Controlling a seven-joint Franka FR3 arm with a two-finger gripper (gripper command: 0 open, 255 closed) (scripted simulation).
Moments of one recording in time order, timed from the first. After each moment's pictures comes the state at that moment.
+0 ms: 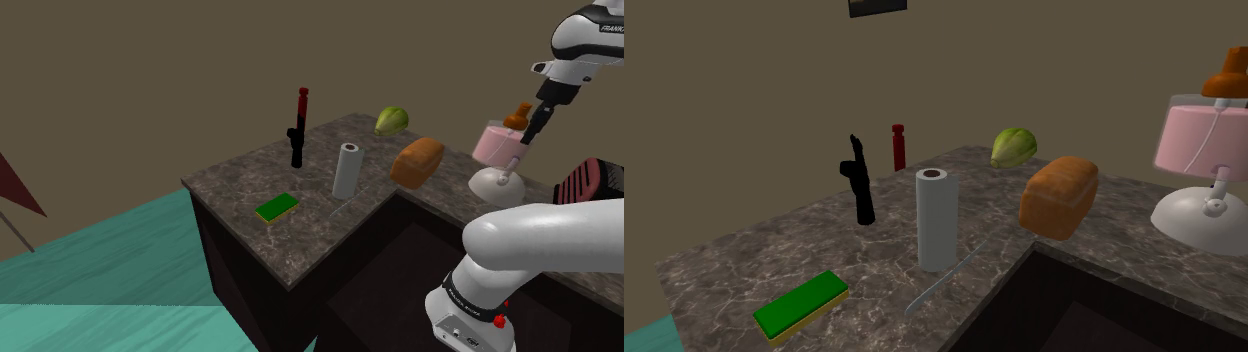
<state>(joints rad) -0.43 -0.73 -0.63 -2.24 -0.41 1.60 -0.99</state>
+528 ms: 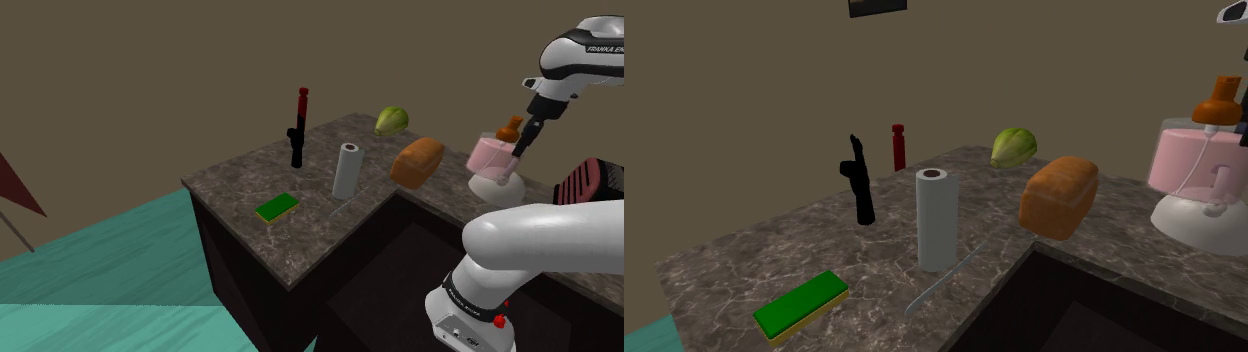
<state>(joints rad) -0.44 -0.74 -0.66 -2.35 -0.44 1.70 -0.98</state>
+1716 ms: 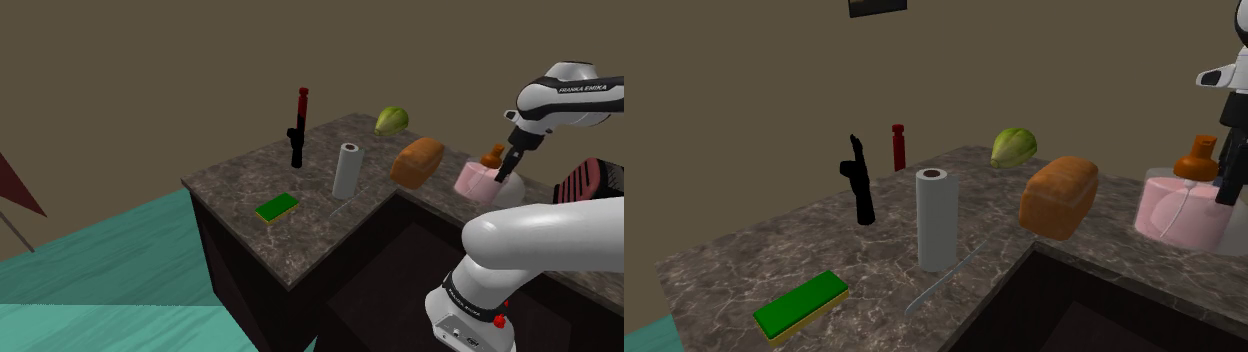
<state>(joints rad) -0.46 -0.72 -0.76 -2.56 -0.51 1.94 -0.96</state>
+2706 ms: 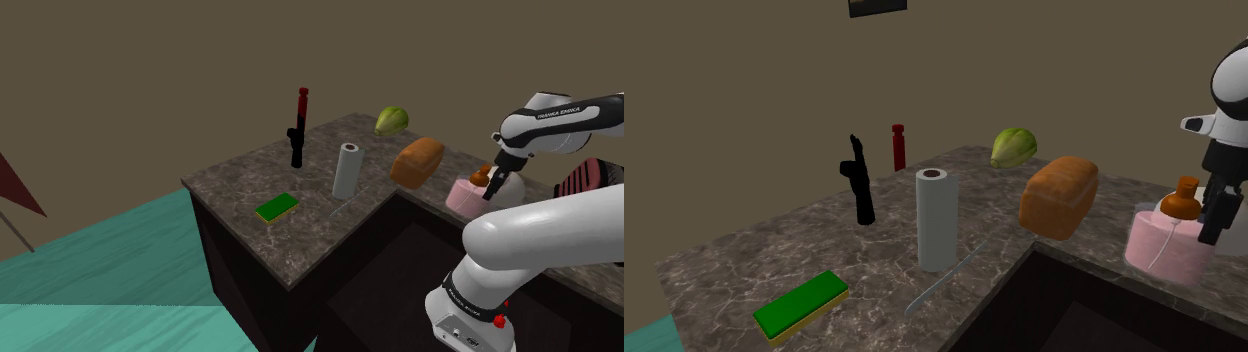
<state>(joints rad) -0.43 -0.60 -0.89 -2.67 -0.57 2.17 -0.96</state>
